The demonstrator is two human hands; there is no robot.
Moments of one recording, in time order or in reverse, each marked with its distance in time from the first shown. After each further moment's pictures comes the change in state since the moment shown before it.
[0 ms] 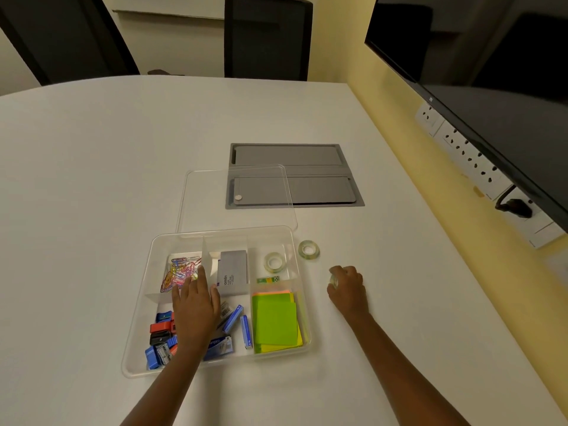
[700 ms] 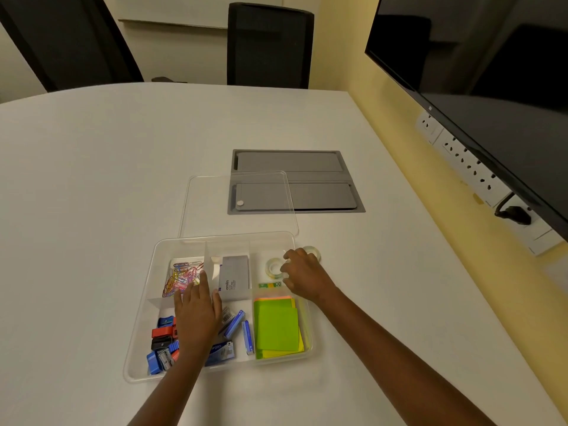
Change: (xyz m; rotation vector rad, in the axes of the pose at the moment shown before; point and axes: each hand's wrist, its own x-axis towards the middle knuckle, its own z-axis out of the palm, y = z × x) left_hand -0.001 0.000 -0.001 0.004 -0.019 -0.007; right_hand 0.014 -0.082 -0.012 -0.402 -0.140 -0.677
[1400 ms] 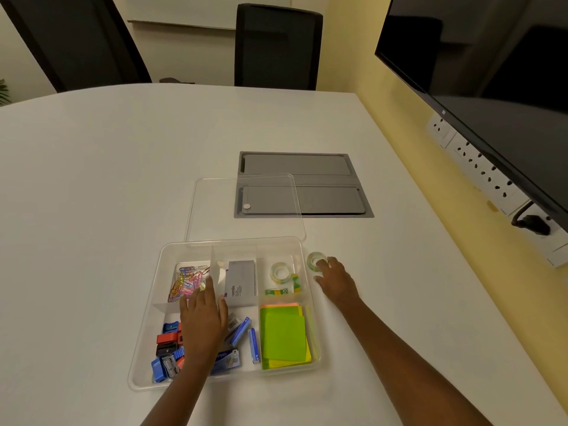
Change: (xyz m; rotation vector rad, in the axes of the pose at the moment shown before) left_hand 0.000 0.000 0.000 -0.028 0.055 0.017; right_hand 0.003 0.051 0.041 0.198 -0.002 0.409
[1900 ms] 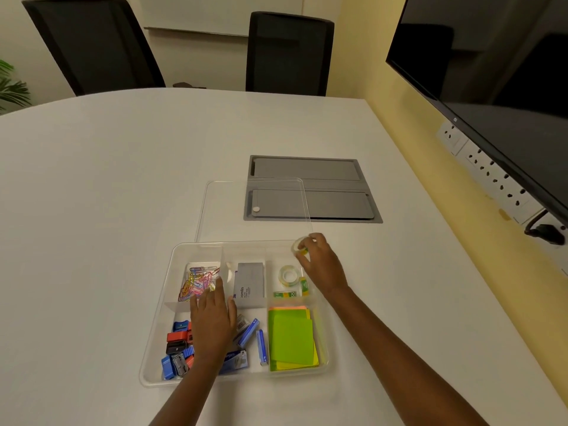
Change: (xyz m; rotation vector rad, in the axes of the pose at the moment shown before) left_hand -0.001 0.001 -0.002 -0.007 -0.025 -0.012; right_hand -0.001 -0.064 -0.044 0.281 0.352 -0.238
